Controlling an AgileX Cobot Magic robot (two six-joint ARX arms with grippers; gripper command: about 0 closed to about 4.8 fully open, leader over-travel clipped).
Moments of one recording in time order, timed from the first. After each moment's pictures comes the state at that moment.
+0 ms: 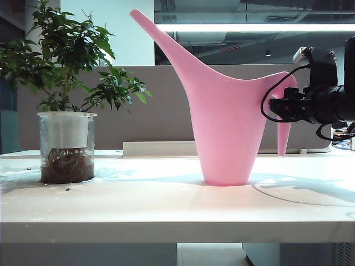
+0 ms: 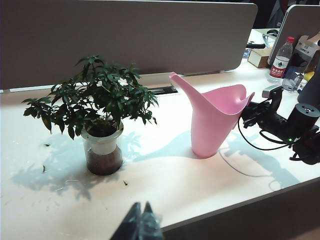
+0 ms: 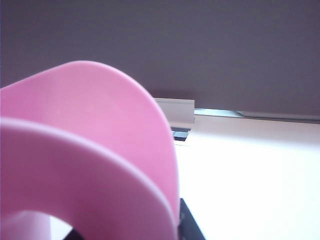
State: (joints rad) left arm -0.11 0.46 1.72 -1.43 0.27 -0.02; right arm 0.10 1.90 0.71 1.27 -0.19 0.05
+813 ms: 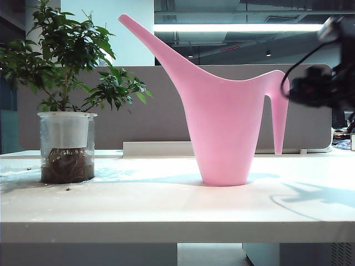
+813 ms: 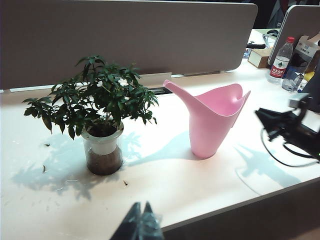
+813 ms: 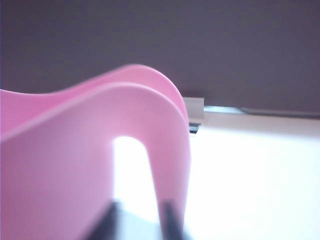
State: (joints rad) left arm -0.11 0.46 1.72 -1.43 0.27 -0.02; right arm 0.11 1.58 0.40 1.27 -0.20 0.06
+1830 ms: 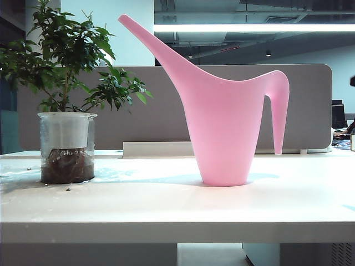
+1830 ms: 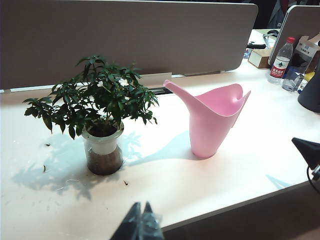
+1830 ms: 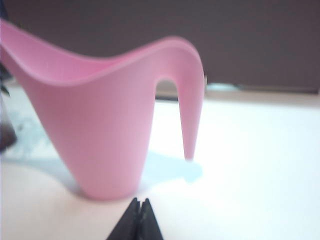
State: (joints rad) left arm -0.11 0.46 1.72 -1.43 0.27 -0.02; right arm 0.11 0.69 0.01 0.71 -0.20 0.03
